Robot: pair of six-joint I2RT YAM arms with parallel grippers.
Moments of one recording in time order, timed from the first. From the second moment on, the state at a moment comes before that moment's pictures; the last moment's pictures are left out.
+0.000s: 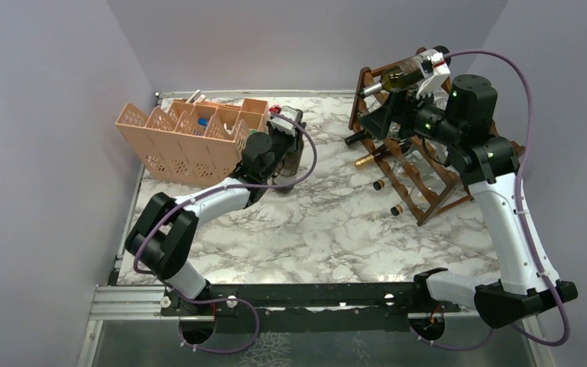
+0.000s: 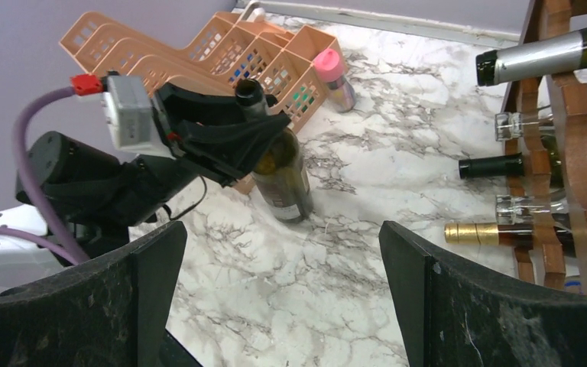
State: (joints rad) left arm -0.62 1.61 0.95 0.76 -0.10 0.07; right arm 0.28 1.21 1.58 -0.65 -0.39 0.26
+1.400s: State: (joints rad) left arm -0.52 1.33 0.50 1.17 -0.14 0.05; right arm 0.28 1.21 1.54 -0.61 -0.46 0.30
